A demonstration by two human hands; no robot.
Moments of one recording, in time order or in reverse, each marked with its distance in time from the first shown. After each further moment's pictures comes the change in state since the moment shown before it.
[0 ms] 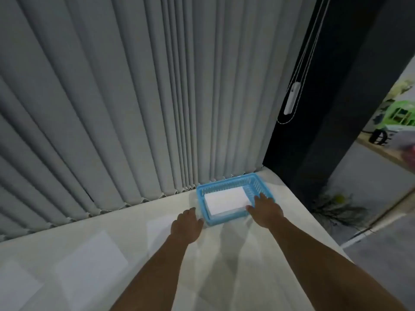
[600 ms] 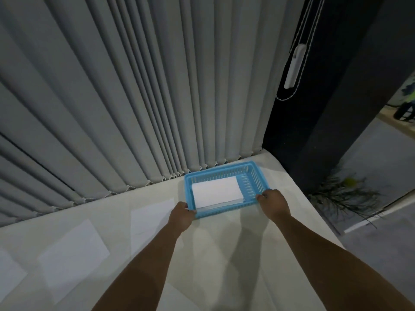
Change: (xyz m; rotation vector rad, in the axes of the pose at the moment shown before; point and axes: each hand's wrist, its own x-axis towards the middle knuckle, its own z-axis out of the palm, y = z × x) left_hand 0.054 0.021 0.049 -0.580 -0.039 -0.374; right_hand 0.060 0.079 0.037 0.501 0.073 0.125
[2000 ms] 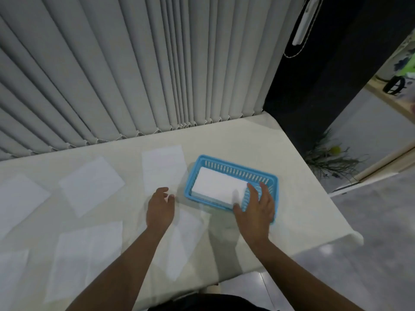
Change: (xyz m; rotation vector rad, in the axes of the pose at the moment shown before) left_hand -0.129 -0.146 -0.008 -0.016 0.333 0.128; right_hand -0.255 0.007 0.068 -0.028 0.376 -0.189
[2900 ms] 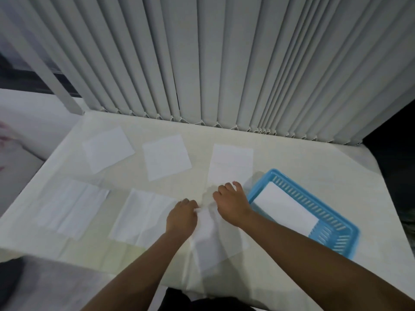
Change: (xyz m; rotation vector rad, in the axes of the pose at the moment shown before) left_hand -0.024 -0.073 -0.062 0.381 0.008 -0.009; right_hand 0.012 -0.149 0.119 -0.571 -0.614 -1.179
